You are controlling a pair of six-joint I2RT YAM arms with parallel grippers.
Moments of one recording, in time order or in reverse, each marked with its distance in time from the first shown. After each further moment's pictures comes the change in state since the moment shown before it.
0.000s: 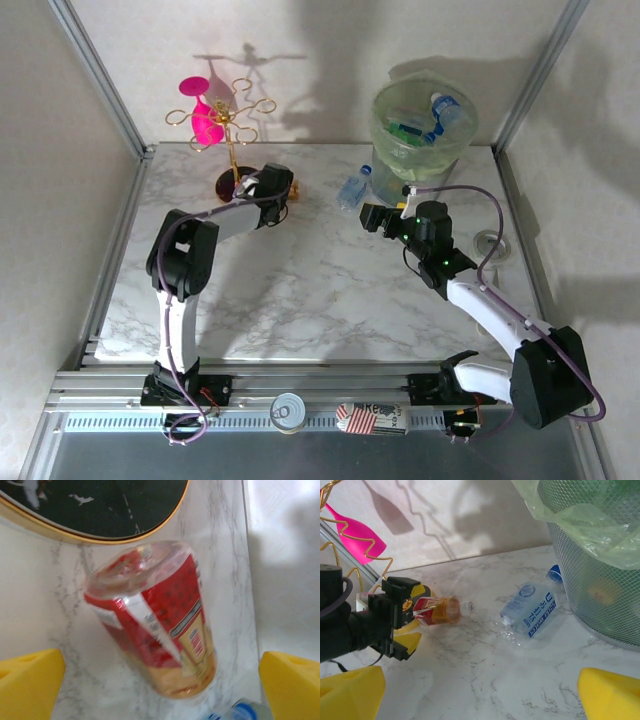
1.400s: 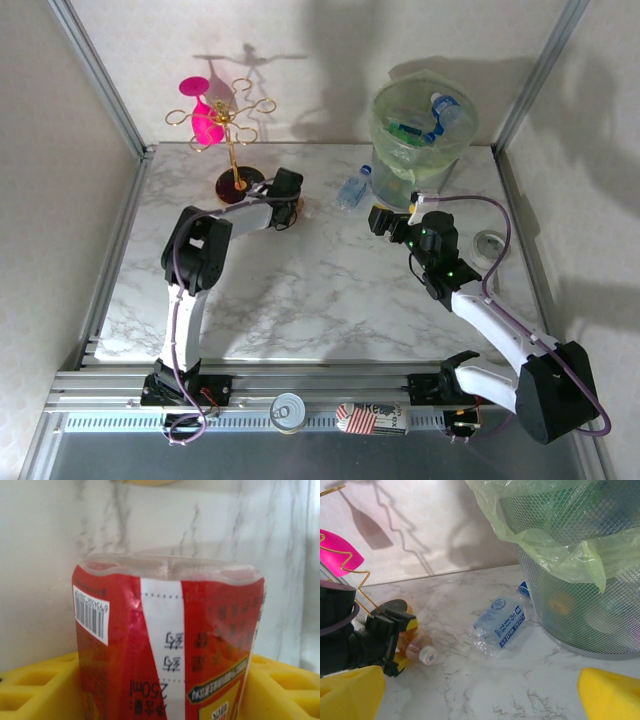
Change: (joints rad) left arm -0.055 0.068 0.041 -0.119 0.015 -0.016; right arm 0.000 -0.082 -0.081 0.051 0.115 -0.053
